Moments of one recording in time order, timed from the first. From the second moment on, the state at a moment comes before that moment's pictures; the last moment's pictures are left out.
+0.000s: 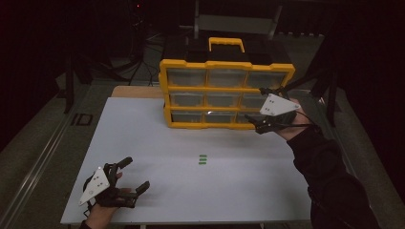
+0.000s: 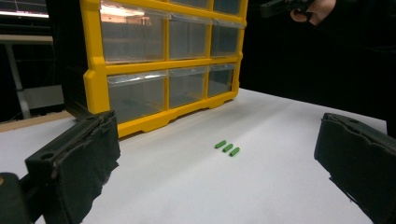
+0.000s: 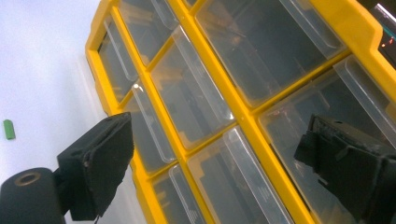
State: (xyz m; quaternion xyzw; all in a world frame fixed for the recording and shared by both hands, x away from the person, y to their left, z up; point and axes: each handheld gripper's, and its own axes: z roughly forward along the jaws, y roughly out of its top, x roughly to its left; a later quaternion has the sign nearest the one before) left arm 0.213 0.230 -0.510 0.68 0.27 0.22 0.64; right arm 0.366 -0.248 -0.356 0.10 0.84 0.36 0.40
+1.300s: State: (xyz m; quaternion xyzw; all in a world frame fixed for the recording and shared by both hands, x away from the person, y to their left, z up) left arm 0.208 0.231 -0.511 0.68 0.29 0.22 0.63; right arm 0.397 -0.245 -0.365 0.01 0.87 0.26 0.42
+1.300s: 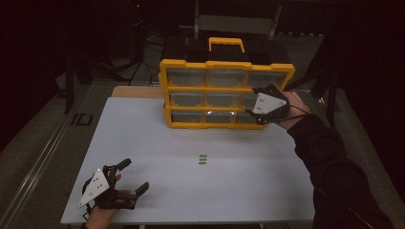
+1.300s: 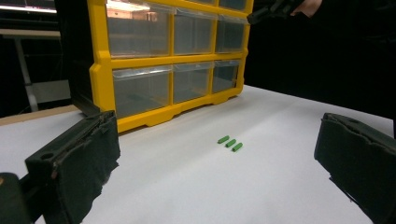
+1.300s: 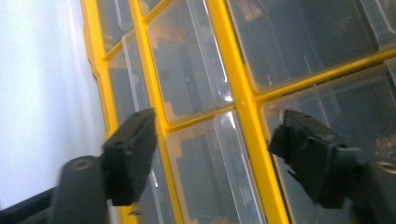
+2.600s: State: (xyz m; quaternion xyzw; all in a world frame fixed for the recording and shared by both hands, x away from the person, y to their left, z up) left arm 0.206 0.232 -0.512 0.68 0.30 0.23 0.63; right arm 0.423 -0.260 -0.388 -0.11 0.85 0.24 0.46
